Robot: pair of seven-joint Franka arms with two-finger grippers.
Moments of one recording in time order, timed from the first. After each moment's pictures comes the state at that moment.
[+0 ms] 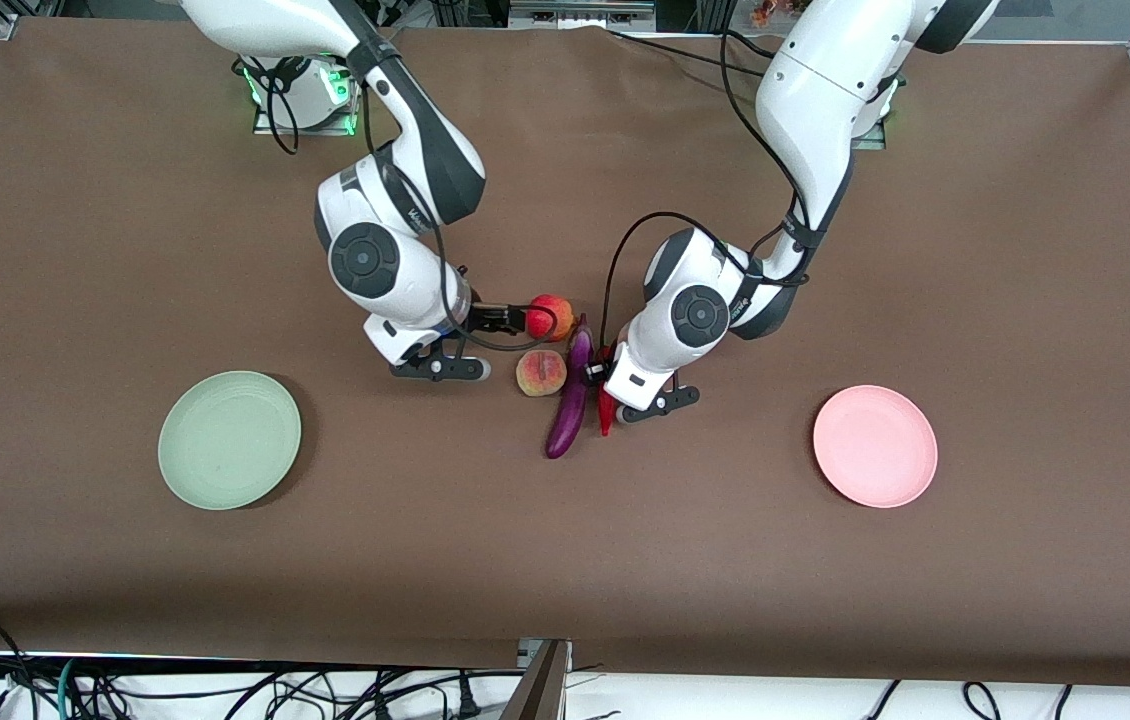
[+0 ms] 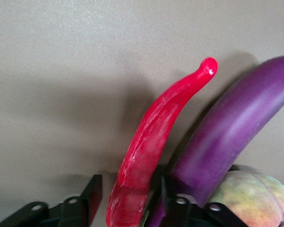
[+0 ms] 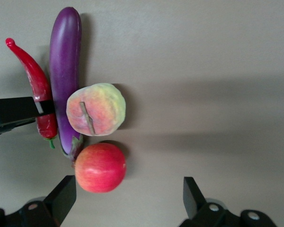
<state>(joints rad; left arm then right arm) -0.55 0.79 -0.07 -1.57 -0.35 2.39 -0.69 0.58 0.53 0.01 -1.62 0.27 2.11 0.51</state>
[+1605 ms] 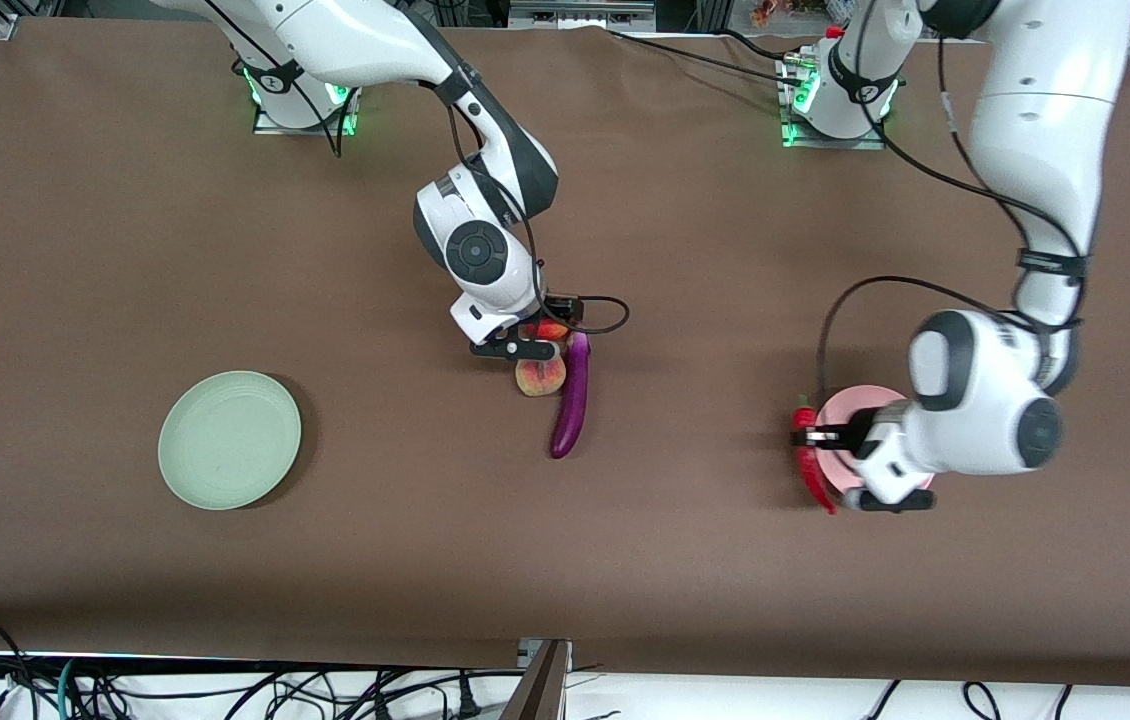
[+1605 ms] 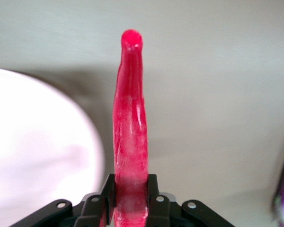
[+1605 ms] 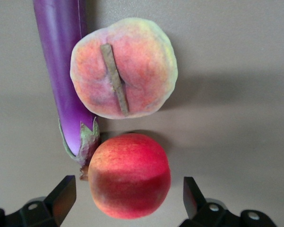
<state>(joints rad) 0.00 0.74 -0.06 -1.42 -0.35 1.97 0.12 0.72 0.67 0.01 -1.62 0.27 2.25 0.65</state>
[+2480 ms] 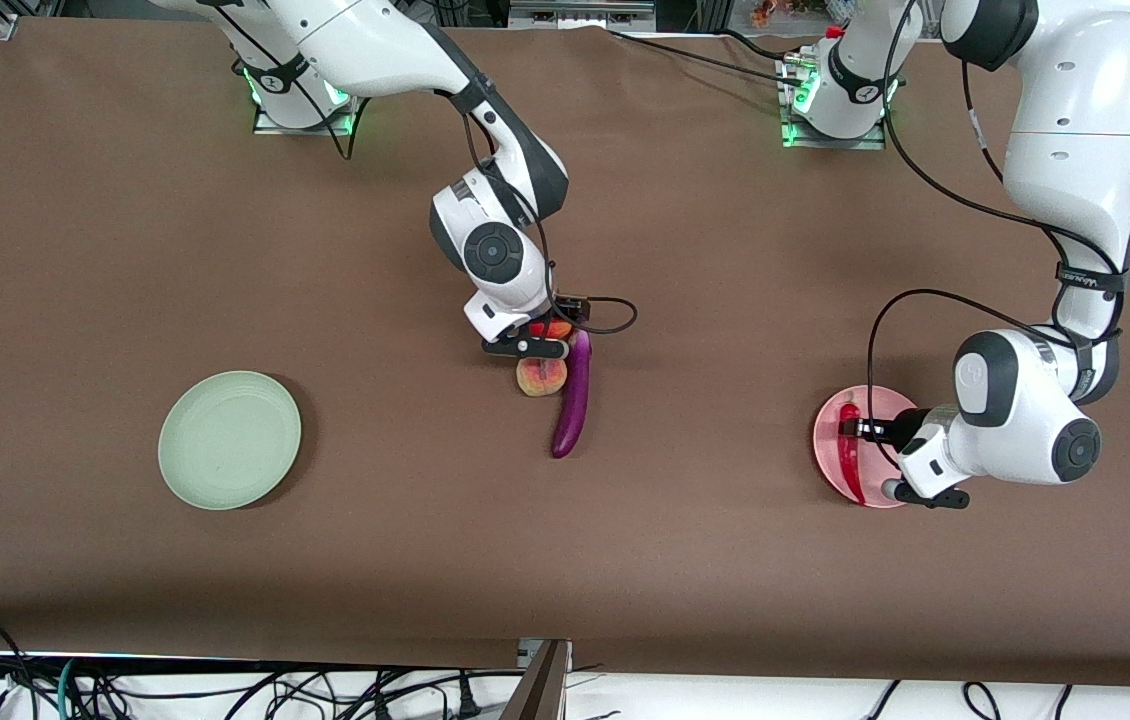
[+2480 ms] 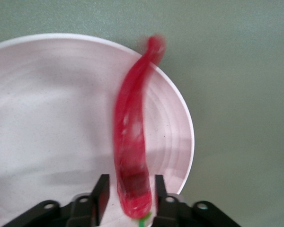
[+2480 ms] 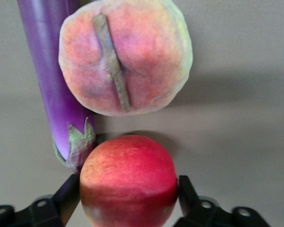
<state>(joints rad) 0.05 0.81 -0.05 -1.44 -0.26 1.96 0.23 0.75 0.71 0.01 -1.62 0.27 2.30 0.67</state>
